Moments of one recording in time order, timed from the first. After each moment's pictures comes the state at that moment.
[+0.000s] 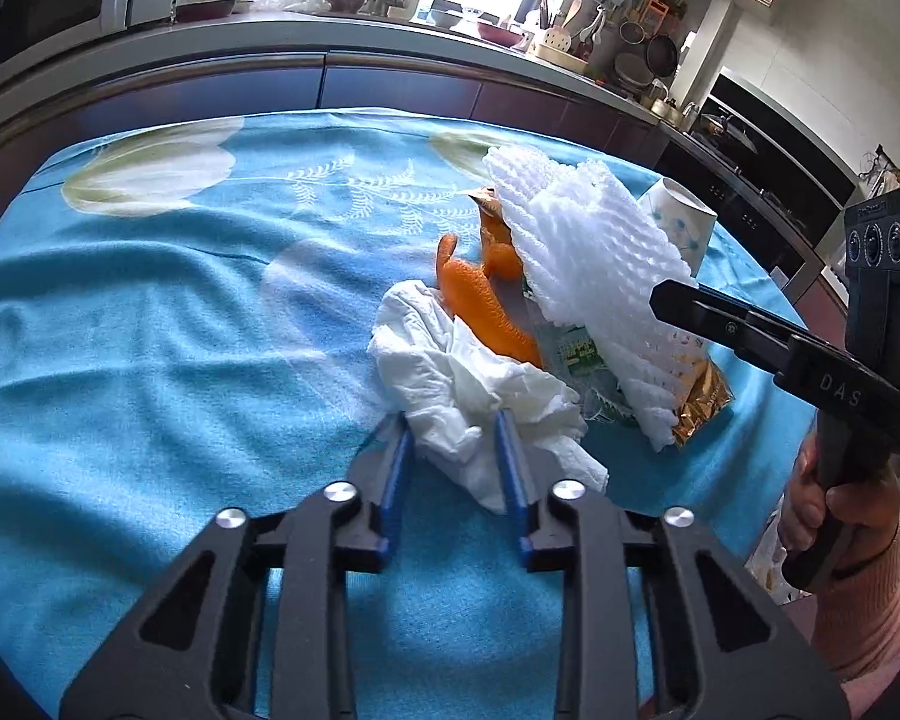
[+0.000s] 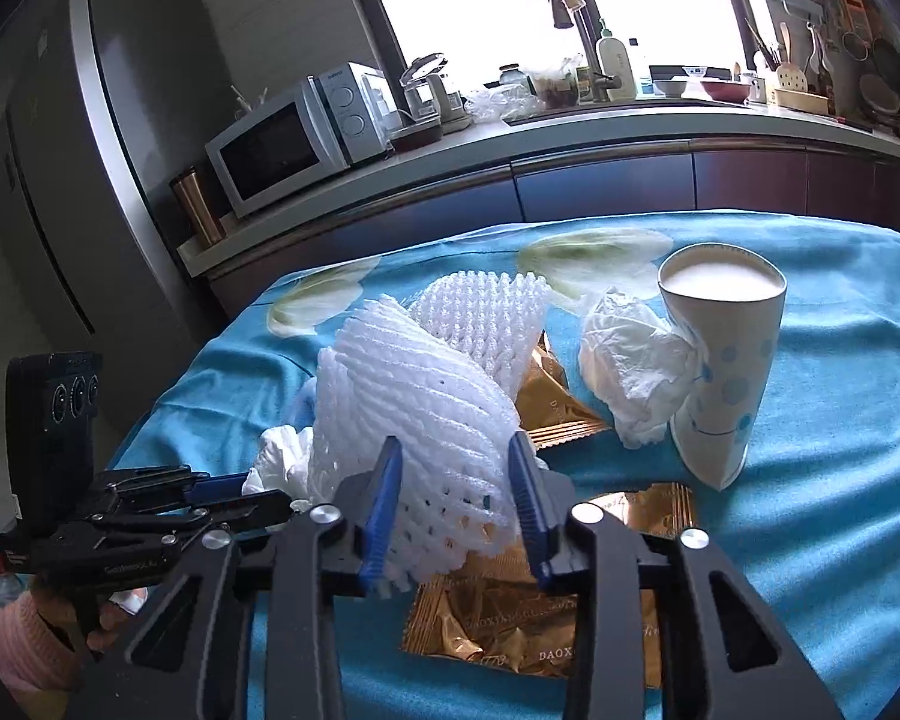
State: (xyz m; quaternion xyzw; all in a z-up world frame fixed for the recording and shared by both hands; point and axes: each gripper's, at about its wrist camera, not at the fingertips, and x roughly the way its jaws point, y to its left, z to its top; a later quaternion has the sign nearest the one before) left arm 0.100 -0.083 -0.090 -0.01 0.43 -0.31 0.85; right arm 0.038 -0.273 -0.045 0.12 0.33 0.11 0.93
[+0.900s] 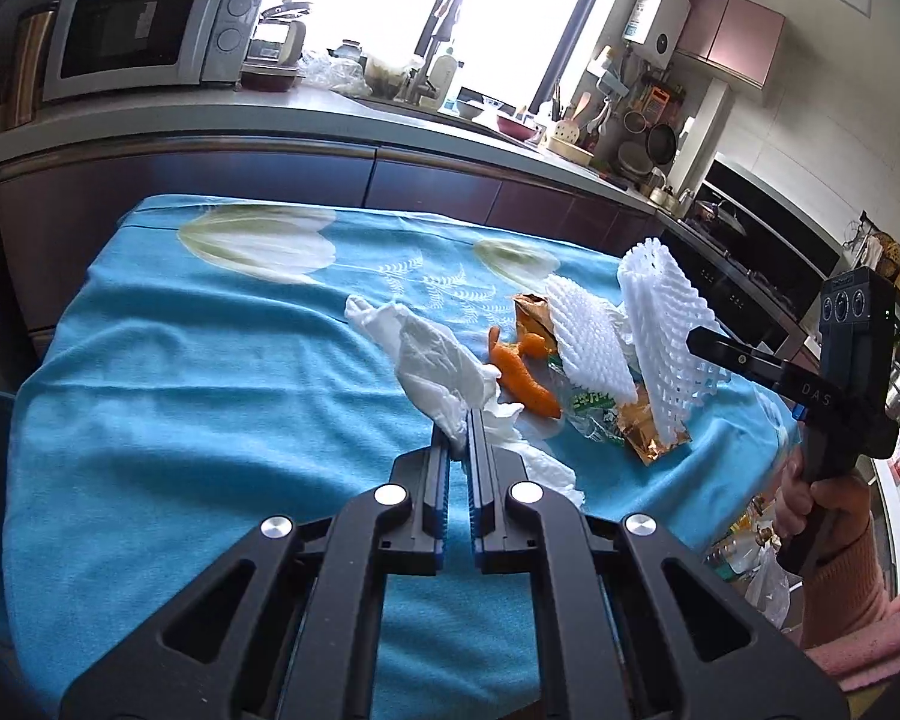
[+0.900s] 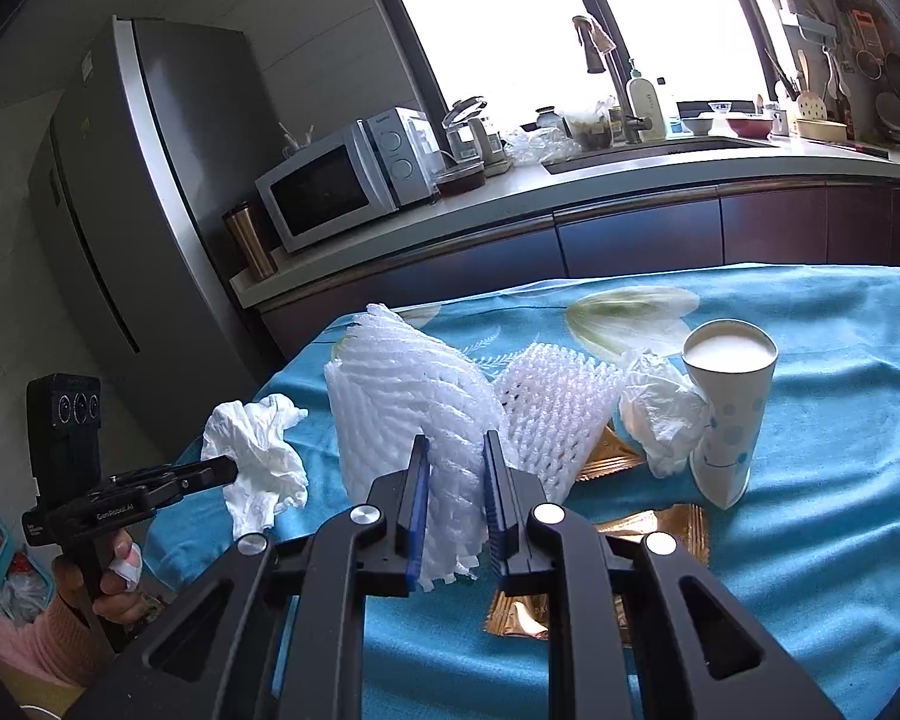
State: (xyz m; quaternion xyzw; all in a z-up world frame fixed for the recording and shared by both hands) left arm 0.054 0.022 -0.032 -0.07 0.34 -0.30 0.89; right arm 0.006 -0.271 0.001 0.14 0.29 0.16 0.93
